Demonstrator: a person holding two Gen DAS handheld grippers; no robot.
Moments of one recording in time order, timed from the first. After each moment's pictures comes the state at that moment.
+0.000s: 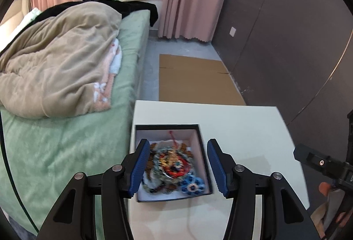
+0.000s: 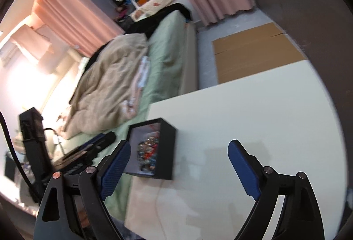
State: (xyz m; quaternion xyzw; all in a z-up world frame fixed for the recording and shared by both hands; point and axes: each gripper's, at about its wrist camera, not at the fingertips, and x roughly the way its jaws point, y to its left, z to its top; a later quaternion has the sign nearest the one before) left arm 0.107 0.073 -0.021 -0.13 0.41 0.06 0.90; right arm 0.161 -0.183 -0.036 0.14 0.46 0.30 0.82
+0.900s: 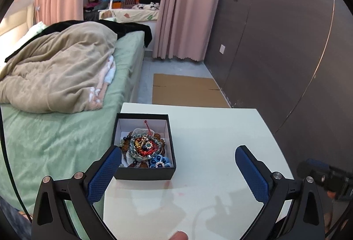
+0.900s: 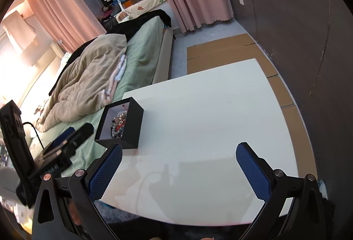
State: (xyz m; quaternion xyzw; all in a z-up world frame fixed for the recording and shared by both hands) left arm 0.049 0.015 -0.013 -0.12 0.34 0.06 0.93; right arm 0.094 -0.248 -0.028 0.09 0.44 0.26 0.85
